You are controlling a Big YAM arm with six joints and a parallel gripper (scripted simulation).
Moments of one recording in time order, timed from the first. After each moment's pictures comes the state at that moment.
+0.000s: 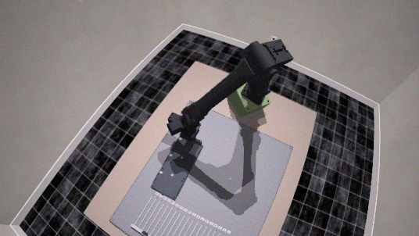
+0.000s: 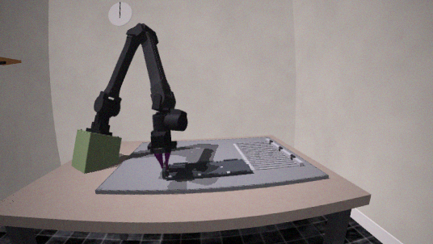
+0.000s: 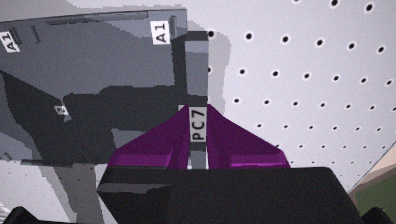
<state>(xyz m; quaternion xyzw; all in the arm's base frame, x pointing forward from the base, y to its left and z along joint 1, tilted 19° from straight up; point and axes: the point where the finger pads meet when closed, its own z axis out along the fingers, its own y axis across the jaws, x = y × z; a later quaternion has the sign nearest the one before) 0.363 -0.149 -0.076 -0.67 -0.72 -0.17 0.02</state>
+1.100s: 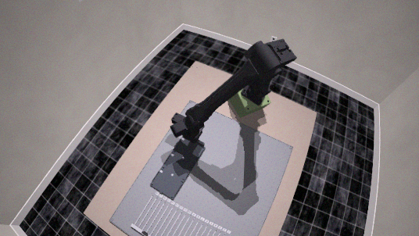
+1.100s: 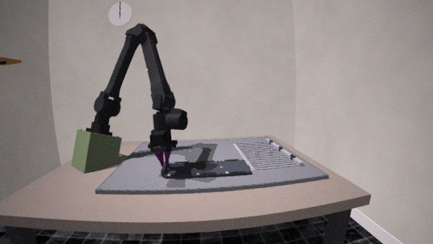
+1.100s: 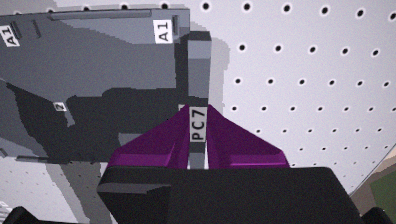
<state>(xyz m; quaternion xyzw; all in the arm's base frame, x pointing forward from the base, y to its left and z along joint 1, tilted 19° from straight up) 0.361 -0.134 -0.072 -0.69 -0.71 -0.16 0.02</state>
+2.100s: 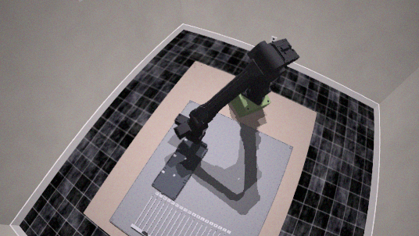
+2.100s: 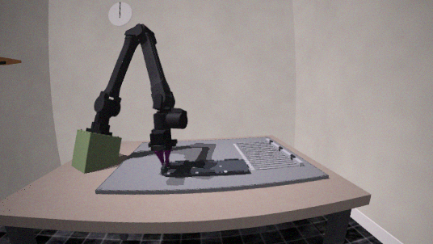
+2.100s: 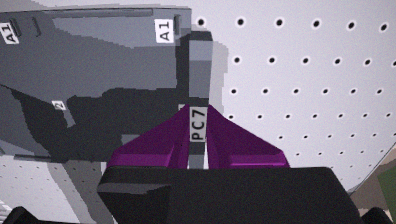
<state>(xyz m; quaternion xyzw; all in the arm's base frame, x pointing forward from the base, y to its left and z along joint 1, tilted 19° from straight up) 0.358 -0.118 -0.068 -0.69 -0.70 -0.16 0.02</state>
